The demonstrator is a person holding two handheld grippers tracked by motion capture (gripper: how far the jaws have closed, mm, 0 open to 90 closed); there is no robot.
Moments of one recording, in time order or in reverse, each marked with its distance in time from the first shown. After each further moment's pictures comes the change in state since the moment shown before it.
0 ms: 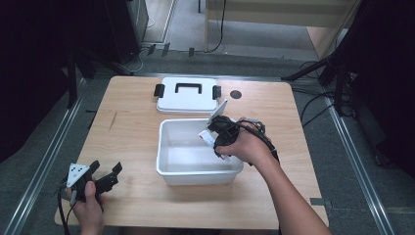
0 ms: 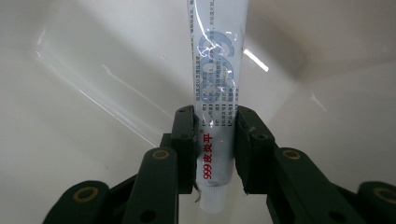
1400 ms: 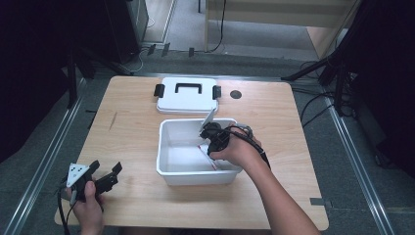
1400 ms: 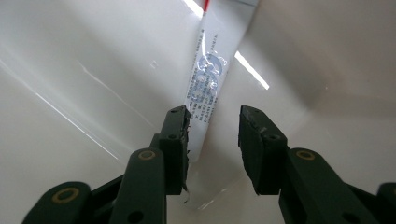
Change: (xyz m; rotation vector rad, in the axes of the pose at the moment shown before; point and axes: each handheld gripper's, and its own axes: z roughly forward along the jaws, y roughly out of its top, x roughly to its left) left arm 0.000 0.000 0.000 -0.001 -0.002 -0.001; right arm 0.011 0.010 0.035 0.021 -0.073 -0.101
